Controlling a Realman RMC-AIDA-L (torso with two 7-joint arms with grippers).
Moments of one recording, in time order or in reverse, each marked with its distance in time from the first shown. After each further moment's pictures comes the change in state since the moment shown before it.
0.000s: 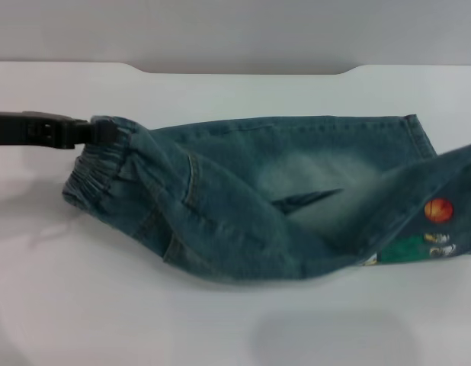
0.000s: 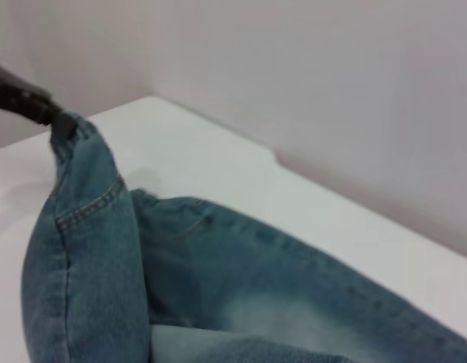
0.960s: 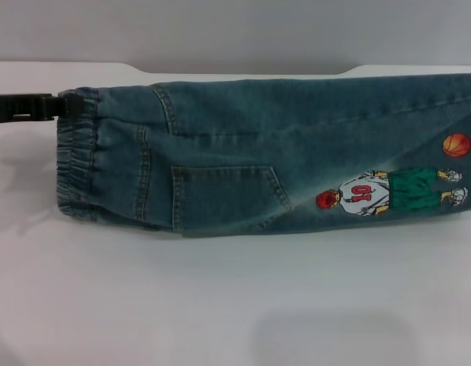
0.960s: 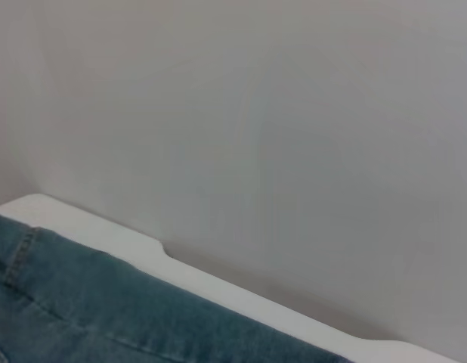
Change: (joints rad) left arm 0.023 -0.001 0.009 -0.032 0.019 -0.228 -0.018; right arm -0.023 0.011 0.054 0.077 0.119 0.233 -0.008
